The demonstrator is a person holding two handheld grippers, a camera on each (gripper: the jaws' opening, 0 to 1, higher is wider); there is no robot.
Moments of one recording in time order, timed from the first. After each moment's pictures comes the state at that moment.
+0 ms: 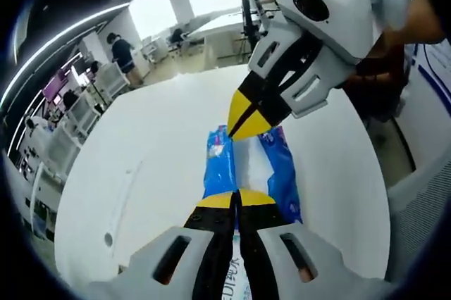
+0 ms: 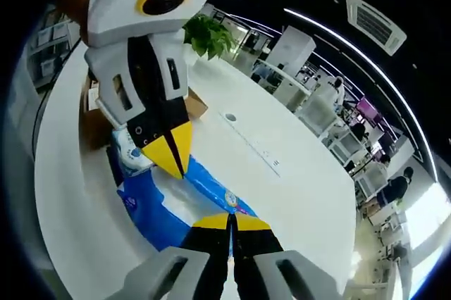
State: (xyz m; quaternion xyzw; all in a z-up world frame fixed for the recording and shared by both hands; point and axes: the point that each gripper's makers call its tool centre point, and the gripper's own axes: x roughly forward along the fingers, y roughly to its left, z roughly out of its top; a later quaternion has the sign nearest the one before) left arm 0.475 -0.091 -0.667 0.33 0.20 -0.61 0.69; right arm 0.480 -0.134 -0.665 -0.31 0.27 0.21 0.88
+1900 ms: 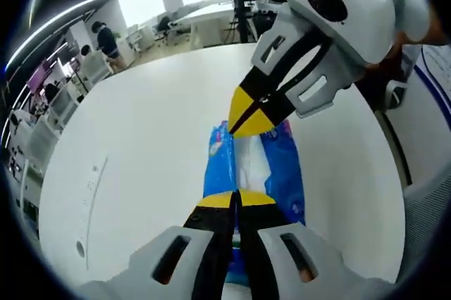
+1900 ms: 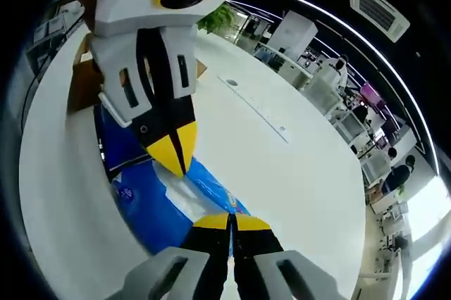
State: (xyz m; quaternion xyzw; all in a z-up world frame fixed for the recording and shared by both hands) left arm 0.477 -0.121 -0.733 0.33 0.24 -0.63 0.66; right arm 0.479 -0.165 -0.731 -0.31 0.32 0.20 0.87
